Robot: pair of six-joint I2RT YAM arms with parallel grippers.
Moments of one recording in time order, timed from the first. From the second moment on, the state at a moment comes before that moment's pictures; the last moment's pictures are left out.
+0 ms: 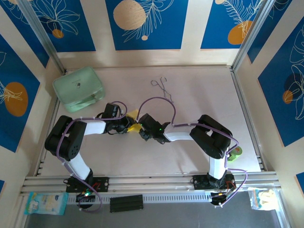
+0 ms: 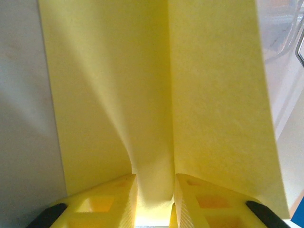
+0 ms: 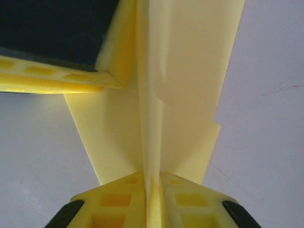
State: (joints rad) left arm -0.37 1.70 0.70 0.08 0.53 -1.07; right arm 0.94 1.86 0.96 -0.01 0.18 0.13
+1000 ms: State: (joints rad) left arm -0.37 1.68 0.70 0.04 0.52 -1.04; right arm 0.86 1.84 0.96 -0.02 -0.05 0.22
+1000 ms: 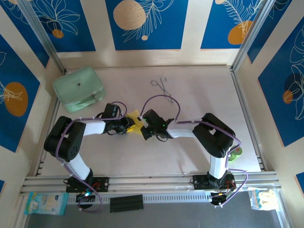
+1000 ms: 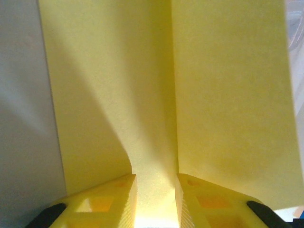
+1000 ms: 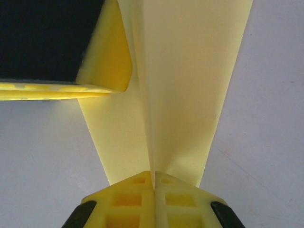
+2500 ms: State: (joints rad) left arm -0.37 1.65 0.71 -0.03 0.49 -1.01; right arm 0.74 1.88 1.00 -0.06 -0.41 0.36
